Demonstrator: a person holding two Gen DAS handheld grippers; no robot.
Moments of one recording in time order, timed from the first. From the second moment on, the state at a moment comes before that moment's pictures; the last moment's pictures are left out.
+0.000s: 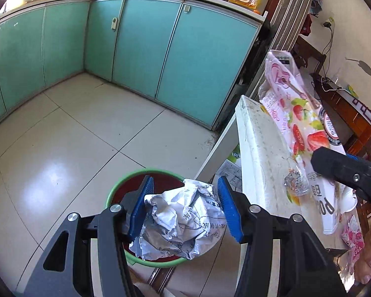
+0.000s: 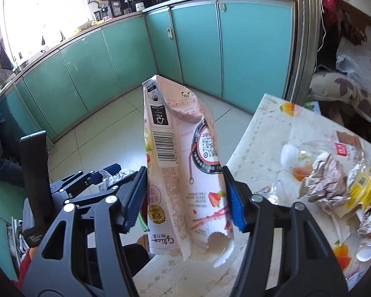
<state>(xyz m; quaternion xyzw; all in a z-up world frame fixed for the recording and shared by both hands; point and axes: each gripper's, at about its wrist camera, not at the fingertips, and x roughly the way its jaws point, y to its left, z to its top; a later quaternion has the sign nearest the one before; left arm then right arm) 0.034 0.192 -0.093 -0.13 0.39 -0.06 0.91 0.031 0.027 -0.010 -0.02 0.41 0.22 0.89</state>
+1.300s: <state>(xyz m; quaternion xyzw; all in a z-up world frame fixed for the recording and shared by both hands) 0.023 0.087 -0.058 -0.08 0.35 -0.16 0.92 -0.052 -0.138 0.027 0.03 0.37 0.09 0.93</state>
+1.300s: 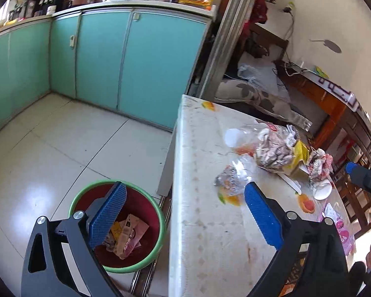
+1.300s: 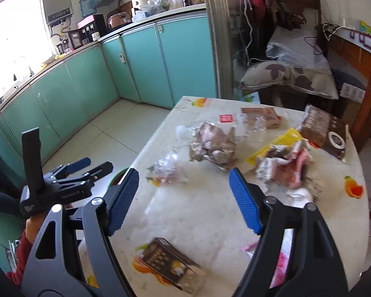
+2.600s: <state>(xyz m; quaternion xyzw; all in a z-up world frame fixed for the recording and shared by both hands) -0.061 -0.053 -0.081 0.18 0.37 -0.46 0.79 -0.098 -0.237 -0.068 0.03 0.53 0.09 0.84</state>
